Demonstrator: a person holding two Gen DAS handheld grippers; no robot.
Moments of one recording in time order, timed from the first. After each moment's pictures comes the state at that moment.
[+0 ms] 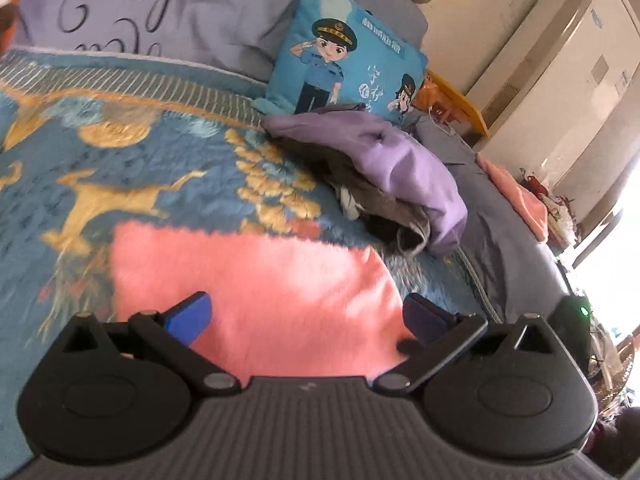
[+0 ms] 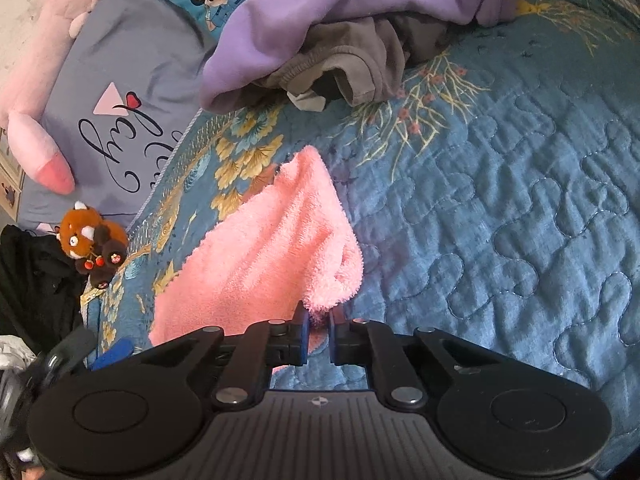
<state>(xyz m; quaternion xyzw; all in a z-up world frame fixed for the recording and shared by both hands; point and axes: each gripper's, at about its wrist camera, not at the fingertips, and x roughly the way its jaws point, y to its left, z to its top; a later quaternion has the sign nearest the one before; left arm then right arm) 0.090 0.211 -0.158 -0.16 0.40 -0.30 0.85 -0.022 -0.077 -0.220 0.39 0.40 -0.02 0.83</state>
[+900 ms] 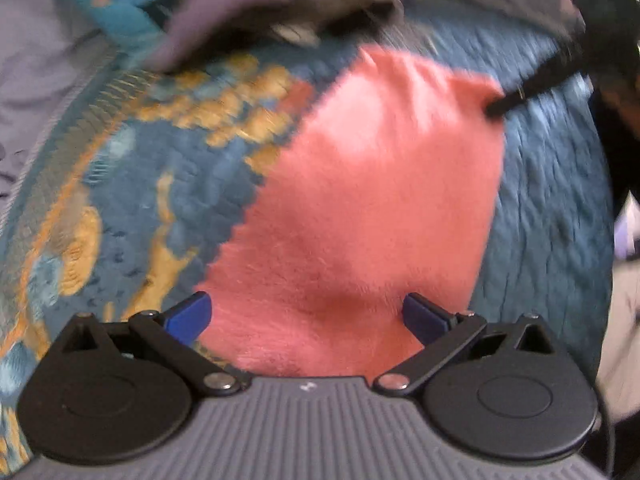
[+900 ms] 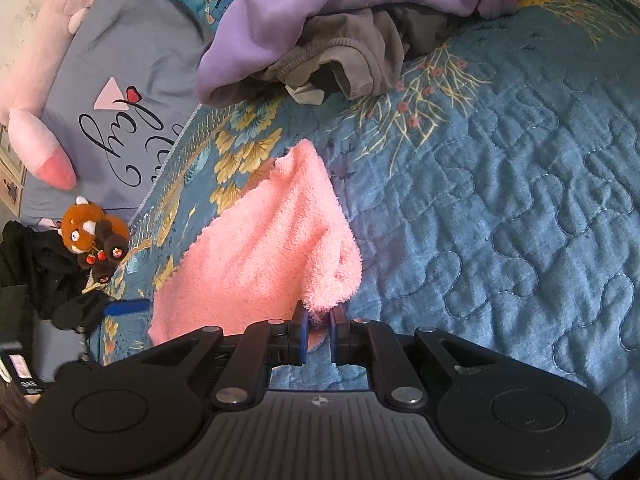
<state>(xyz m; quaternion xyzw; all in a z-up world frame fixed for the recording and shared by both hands) 0.137 0.158 -0.187 0.36 0.42 -0.44 0.71 -0.023 -0.078 -0.222 0.38 0.40 -0.01 0.83</state>
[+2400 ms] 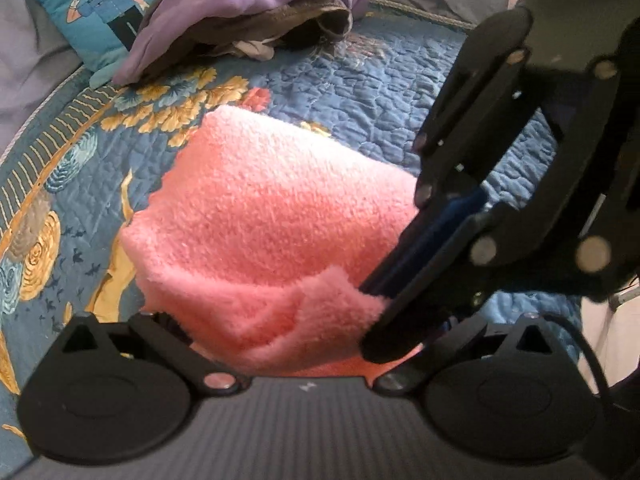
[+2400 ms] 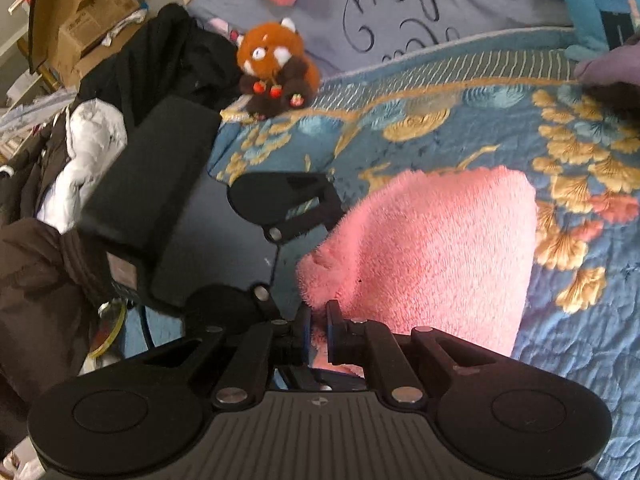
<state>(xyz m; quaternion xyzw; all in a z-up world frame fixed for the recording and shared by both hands) 0.116 0.190 -0.185 0.31 0.39 -0.50 0.71 0.060 0.111 -0.174 0.14 0.43 0.29 0.84</state>
